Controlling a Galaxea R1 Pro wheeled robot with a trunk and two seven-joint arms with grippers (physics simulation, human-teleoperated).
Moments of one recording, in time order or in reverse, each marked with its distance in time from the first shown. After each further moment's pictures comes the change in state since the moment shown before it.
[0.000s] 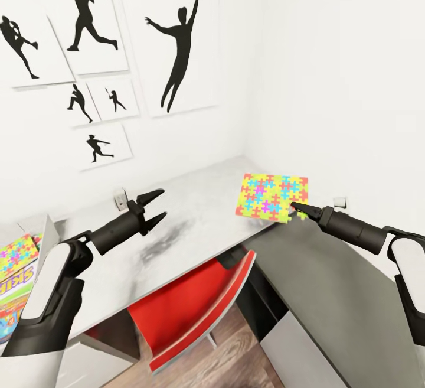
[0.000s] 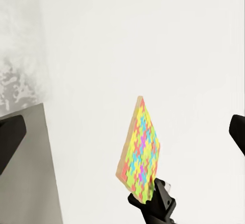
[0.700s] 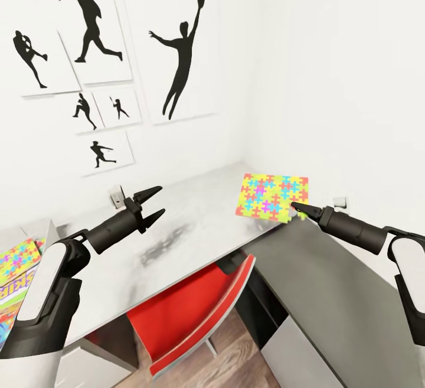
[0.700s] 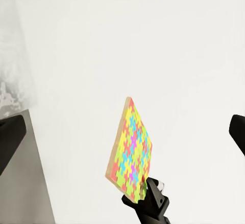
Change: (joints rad) left arm 0.002 0.001 0.011 -0.030 0.000 0.006 -0.013; right arm 0.000 0.000 0.000 0.000 0.000 0.000 0.000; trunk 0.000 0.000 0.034
